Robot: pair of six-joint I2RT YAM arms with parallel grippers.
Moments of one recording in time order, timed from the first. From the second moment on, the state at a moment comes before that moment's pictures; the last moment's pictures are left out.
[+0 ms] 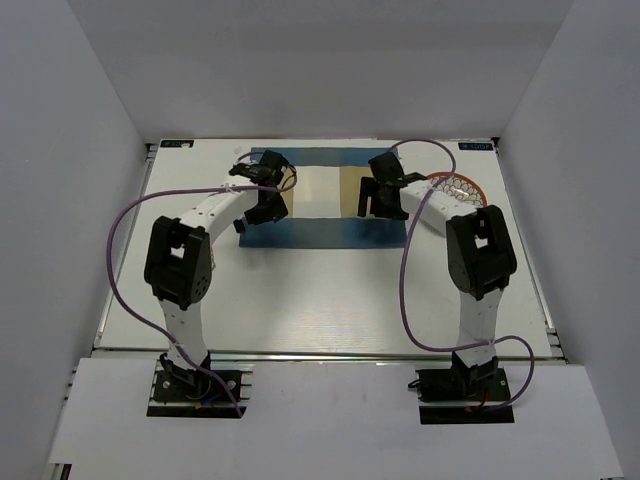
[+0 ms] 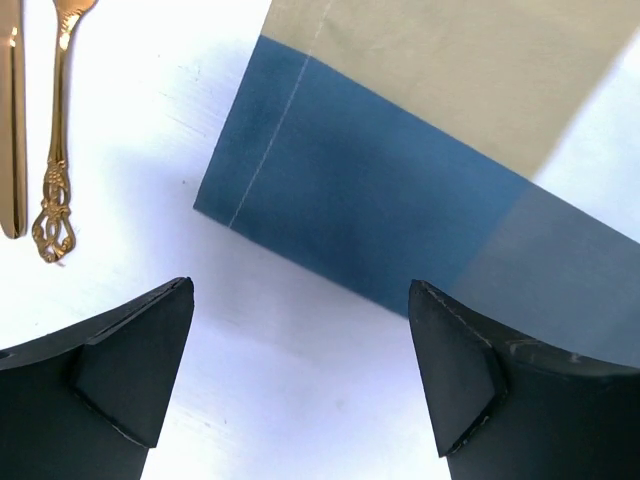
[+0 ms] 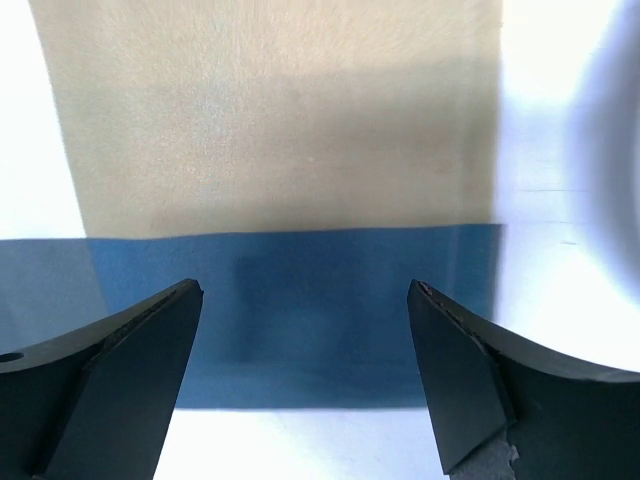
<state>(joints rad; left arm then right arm) -0.42 1.97 1.60 -0.92 -0.43 -0.78 0.43 2.02 1.50 -0.50 0.18 0.43</state>
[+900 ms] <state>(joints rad) -0.43 1.17 1.06 -0.88 -0.25 -0.50 0.30 2.14 1.58 -0.63 0.62 0.14</state>
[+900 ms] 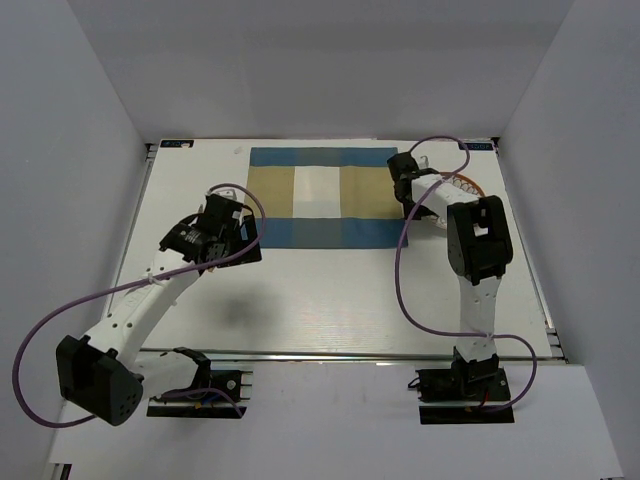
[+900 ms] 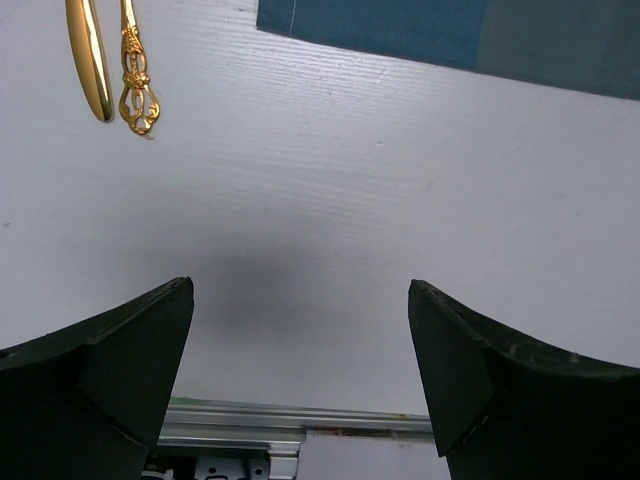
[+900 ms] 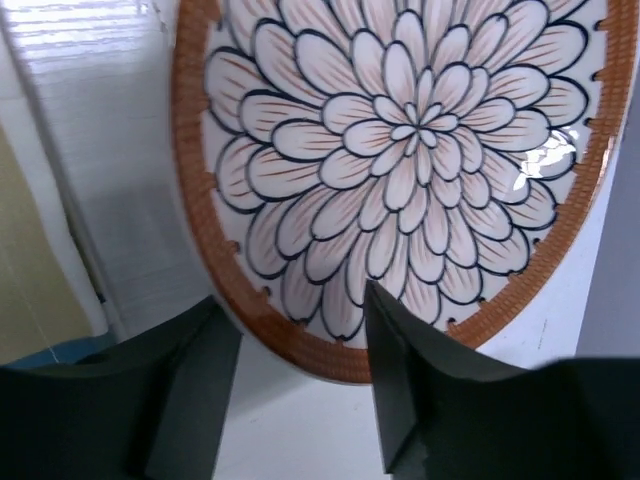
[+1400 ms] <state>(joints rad) -0.42 1.13 0.99 -0.81 -0.22 -0.47 0.29 2.13 1.54 -0.54 0.72 0.02</state>
